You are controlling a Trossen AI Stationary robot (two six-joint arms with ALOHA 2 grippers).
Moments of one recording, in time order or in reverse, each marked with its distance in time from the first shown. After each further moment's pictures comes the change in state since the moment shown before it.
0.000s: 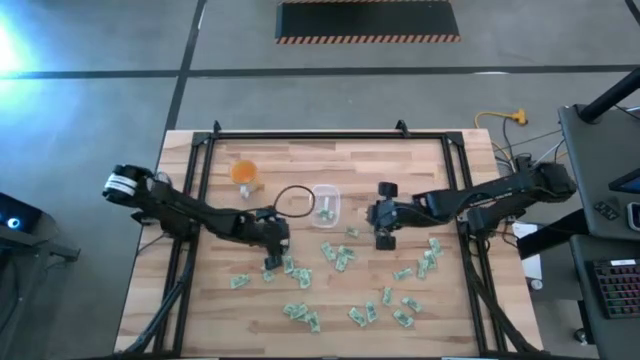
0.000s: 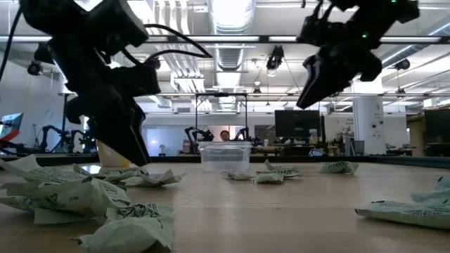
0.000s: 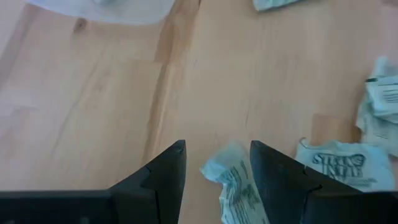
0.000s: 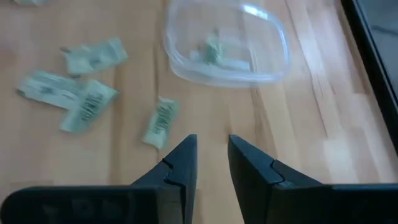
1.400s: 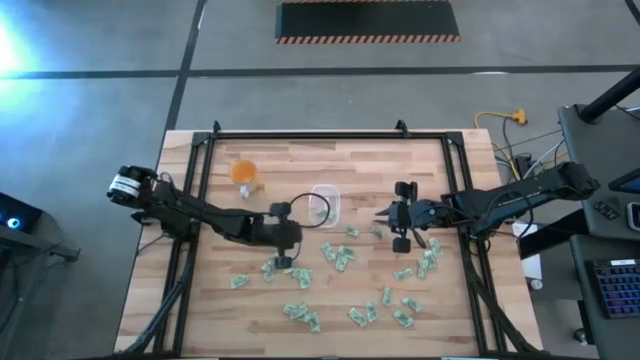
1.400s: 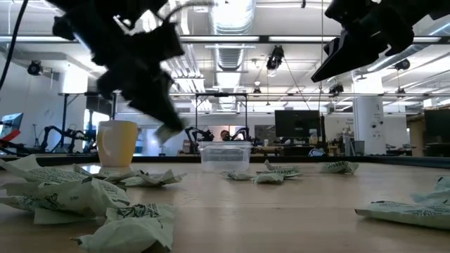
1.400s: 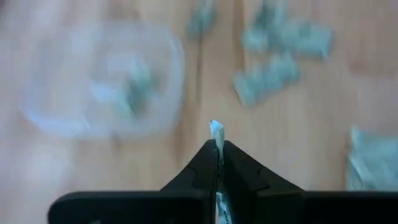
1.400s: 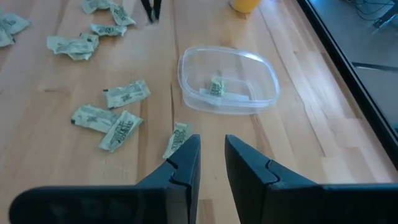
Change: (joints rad) left arm -0.023 0.023 0.176 -0.007 -0.137 0.273; right arm 0.059 -0.261 -0.142 0.085 0.006 0.025
